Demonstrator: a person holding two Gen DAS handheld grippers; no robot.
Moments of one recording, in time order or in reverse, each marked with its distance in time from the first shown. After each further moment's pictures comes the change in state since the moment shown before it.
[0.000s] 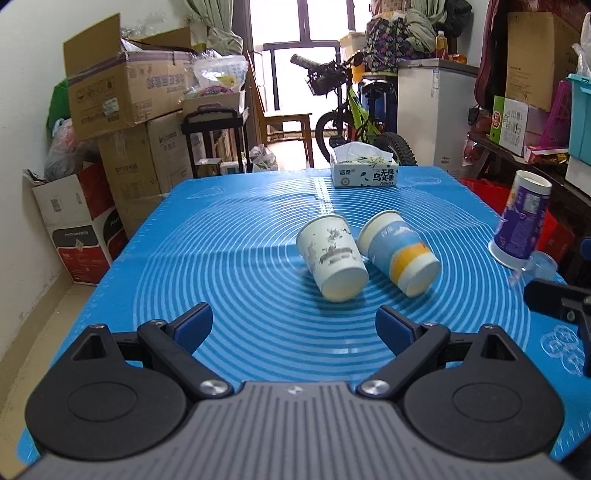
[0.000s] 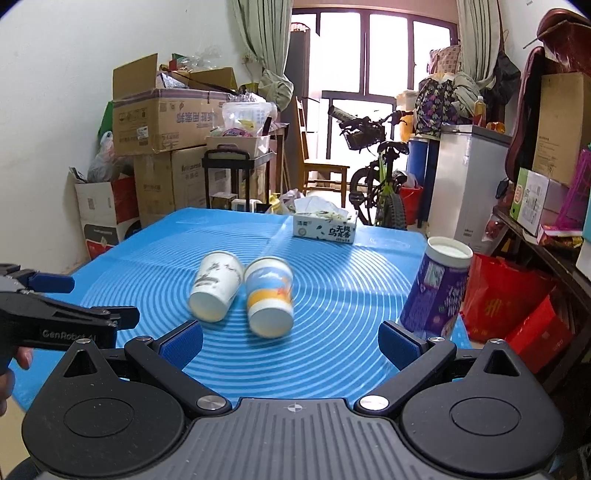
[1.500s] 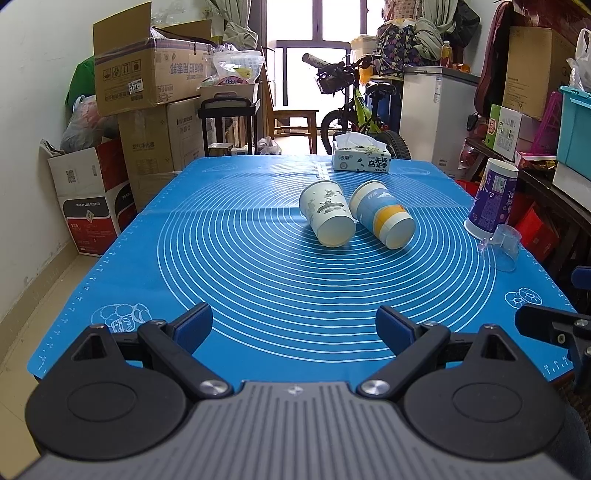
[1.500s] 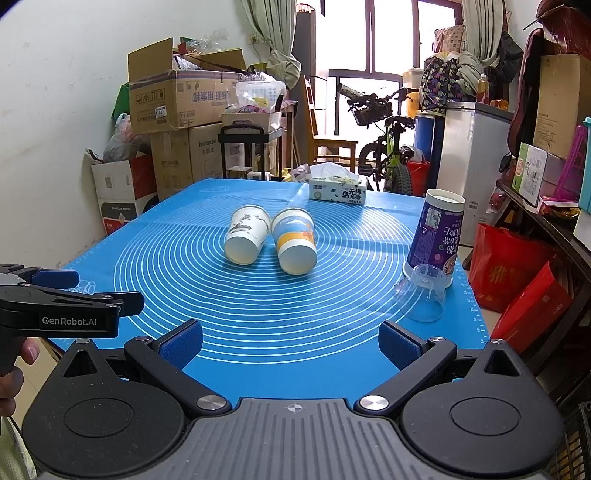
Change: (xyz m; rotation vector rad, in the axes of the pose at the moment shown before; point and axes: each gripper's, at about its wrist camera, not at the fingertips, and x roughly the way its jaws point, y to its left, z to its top) left arm -0.077 0.005 -0.055 -0.069 0.001 -0.007; right arm -0.072 0.019 -0.047 0.026 0.074 0.044
